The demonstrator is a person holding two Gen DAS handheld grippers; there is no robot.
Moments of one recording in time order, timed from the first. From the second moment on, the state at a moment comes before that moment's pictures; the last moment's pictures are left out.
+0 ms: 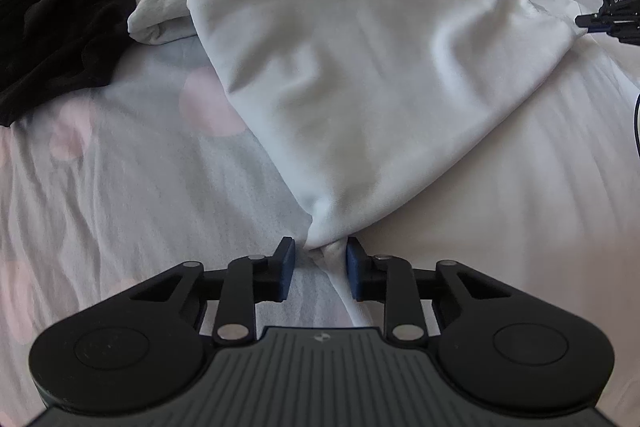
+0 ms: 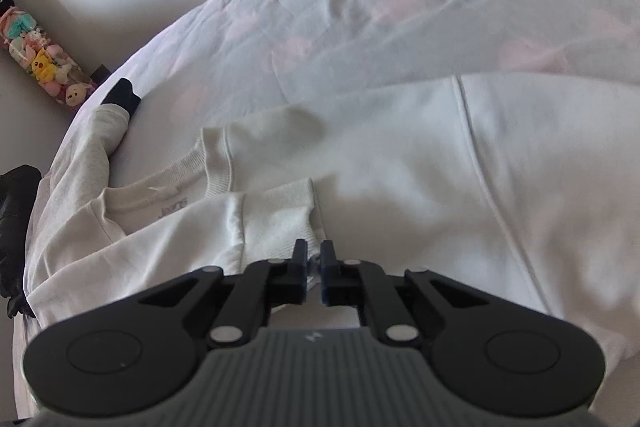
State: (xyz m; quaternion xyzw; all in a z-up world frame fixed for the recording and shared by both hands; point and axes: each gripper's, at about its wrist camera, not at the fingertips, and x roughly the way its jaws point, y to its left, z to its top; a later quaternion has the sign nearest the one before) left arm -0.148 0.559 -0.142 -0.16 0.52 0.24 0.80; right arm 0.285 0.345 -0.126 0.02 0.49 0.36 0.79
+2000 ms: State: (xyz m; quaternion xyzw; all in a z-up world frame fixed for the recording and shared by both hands) left arm -0.043 0.470 -0.025 -0.08 0.49 0.25 0.83; right arm 0.438 -0.088 0.038 0.11 0.40 0.11 0.90
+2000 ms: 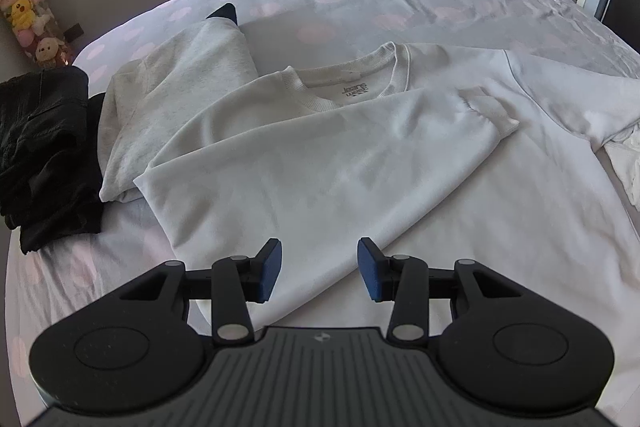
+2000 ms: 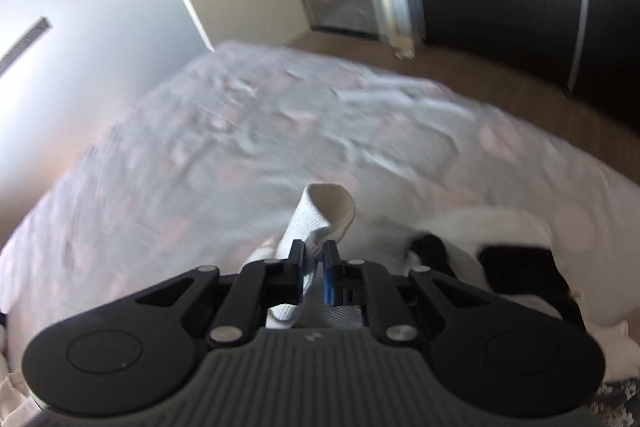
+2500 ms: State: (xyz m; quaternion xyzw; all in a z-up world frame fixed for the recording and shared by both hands) left arm -0.115 0.482 0.010 -0.10 0.43 0.28 0.85; right arm 0.280 0.184 0.254 -0.03 0.20 0.37 0.90
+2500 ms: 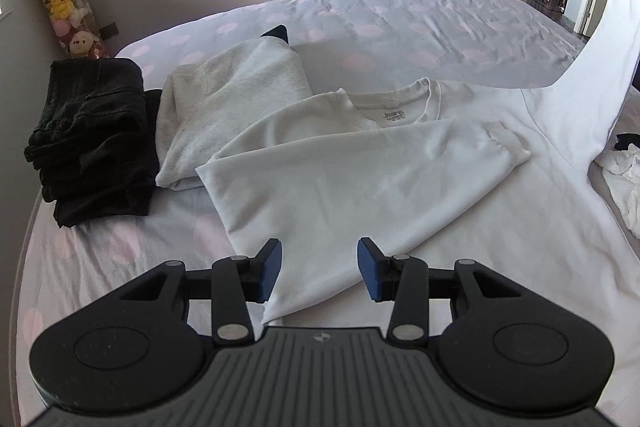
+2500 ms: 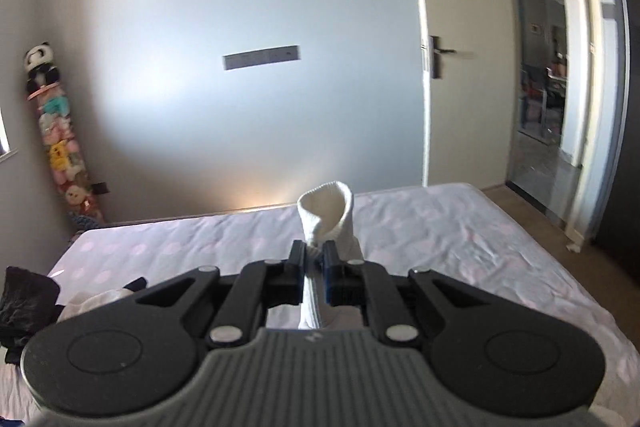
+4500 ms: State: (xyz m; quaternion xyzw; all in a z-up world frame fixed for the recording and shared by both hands) left arm -0.183 0.358 0.005 0.02 0.57 0.02 0.82; right arm 0.100 0.212 0.004 -0.35 0.42 0.56 0.62
